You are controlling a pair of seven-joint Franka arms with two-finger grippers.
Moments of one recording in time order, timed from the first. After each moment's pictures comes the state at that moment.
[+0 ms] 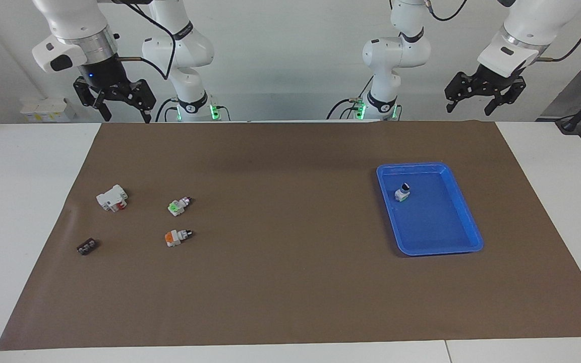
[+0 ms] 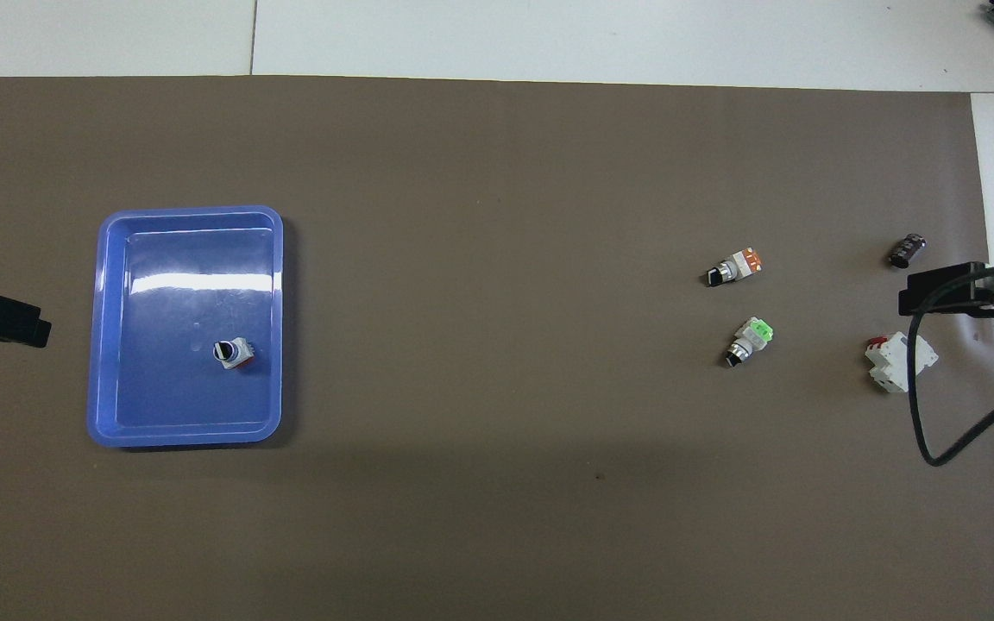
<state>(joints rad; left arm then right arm) -0.03 -0.07 -0.02 -1.53 -0.01 1.38 0.11 0.02 -0.11 0.01 -1.62 -0.01 1.54 0.13</state>
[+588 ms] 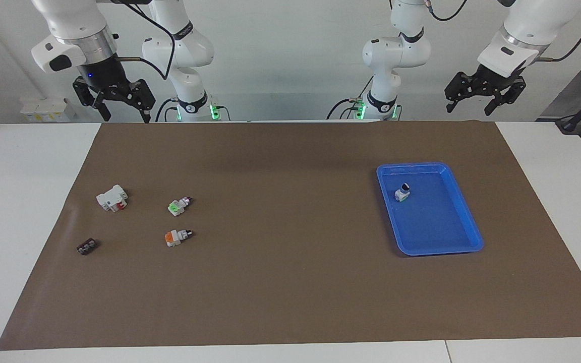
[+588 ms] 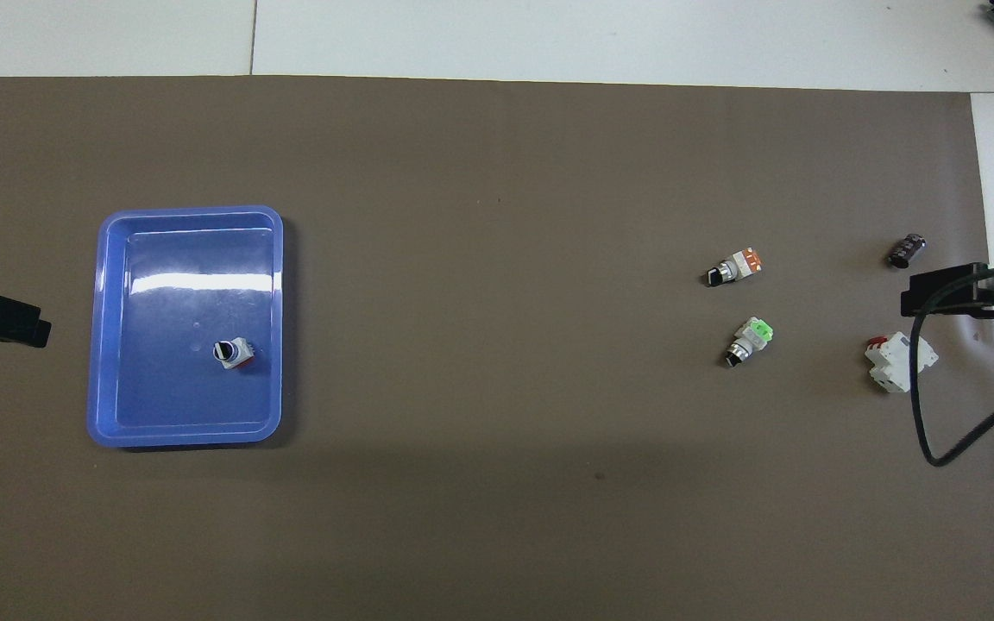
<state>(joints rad) -0.03 -0.07 -0.02 -1.53 -0.01 1.38 0.11 0.02 -0.11 0.01 -1.63 -0.01 1.54 0.13</state>
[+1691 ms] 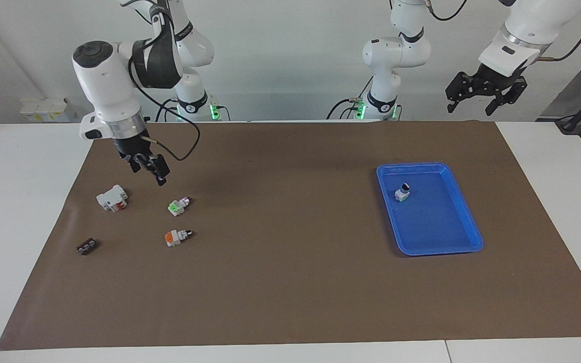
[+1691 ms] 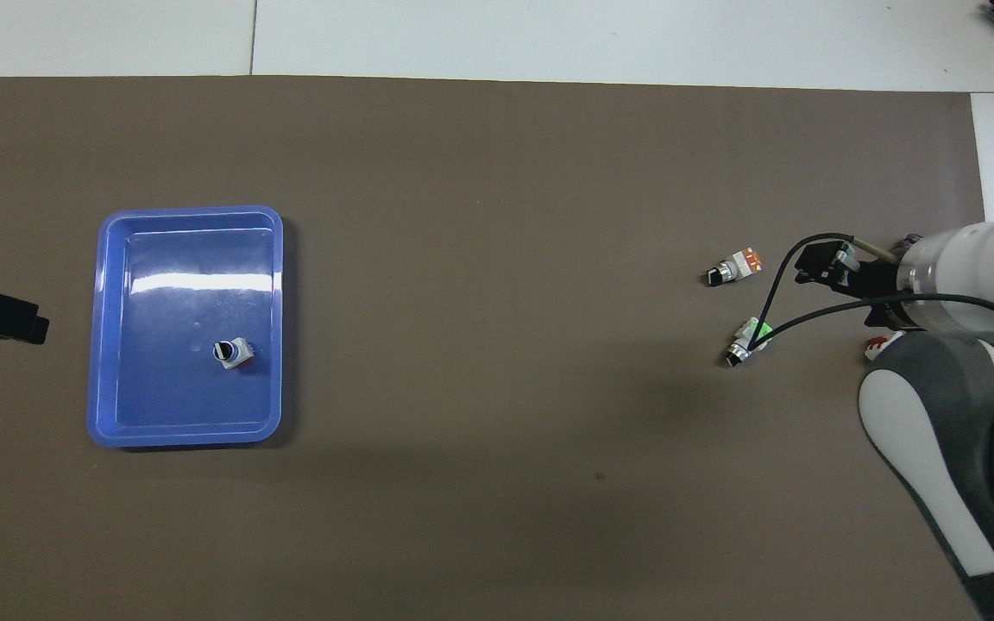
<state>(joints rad) -0.03 -0.07 -0.02 -1.53 -0.01 1.39 0.11 0.02 -0.04 0.01 -2.06 -0.02 2.11 0.66</state>
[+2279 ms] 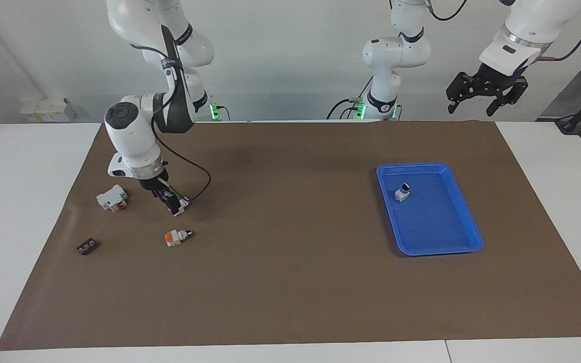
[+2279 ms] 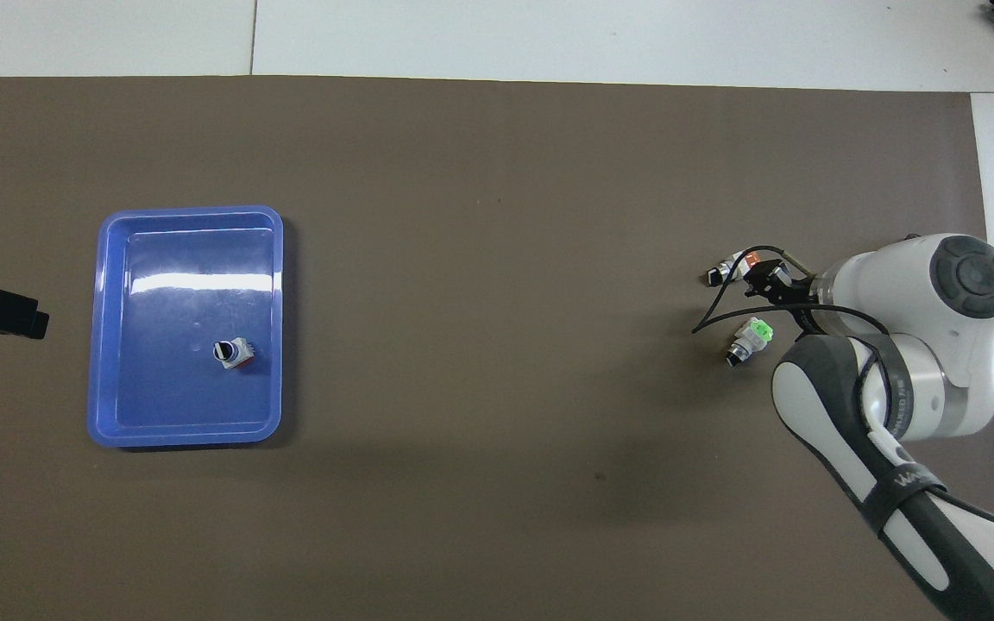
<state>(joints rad) -0.03 -0.07 -0.02 -1.52 -0.01 1.40 0.11 0.02 0.13 0.01 -2.18 -0.02 2.36 0.84</state>
